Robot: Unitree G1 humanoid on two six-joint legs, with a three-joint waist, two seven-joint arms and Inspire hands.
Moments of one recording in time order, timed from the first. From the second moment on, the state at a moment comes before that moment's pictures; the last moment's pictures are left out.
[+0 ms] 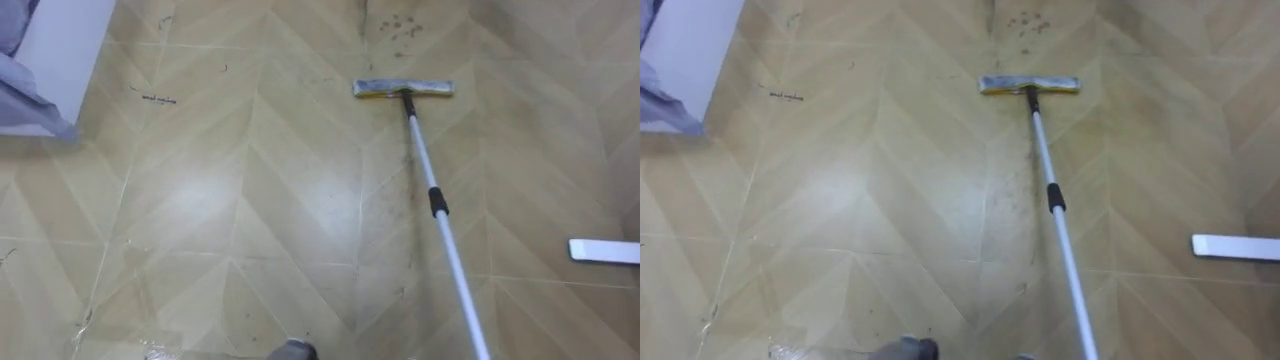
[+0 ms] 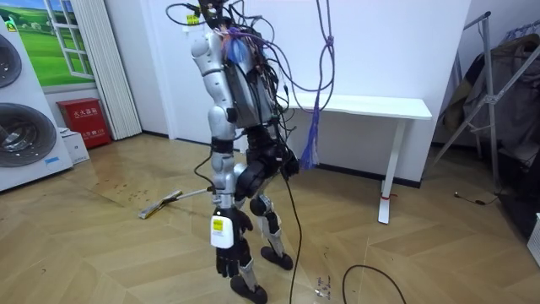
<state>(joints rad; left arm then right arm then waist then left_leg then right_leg) 0.07 0.15 -0.02 1.19 0.10 0.27 0.19 -0.01 -0.26 0.12 1.36 0.09 0.28 -0.08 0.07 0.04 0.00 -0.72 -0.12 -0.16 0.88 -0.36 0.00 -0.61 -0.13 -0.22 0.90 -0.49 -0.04</state>
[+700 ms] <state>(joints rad) 0.08 0.20 -0.12 1.20 -0.07 0.22 0.11 -0.08 -0.42 0.22 1.49 0.28 0.21 0.01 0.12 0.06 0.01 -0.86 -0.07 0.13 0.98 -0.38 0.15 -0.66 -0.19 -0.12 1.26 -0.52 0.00</state>
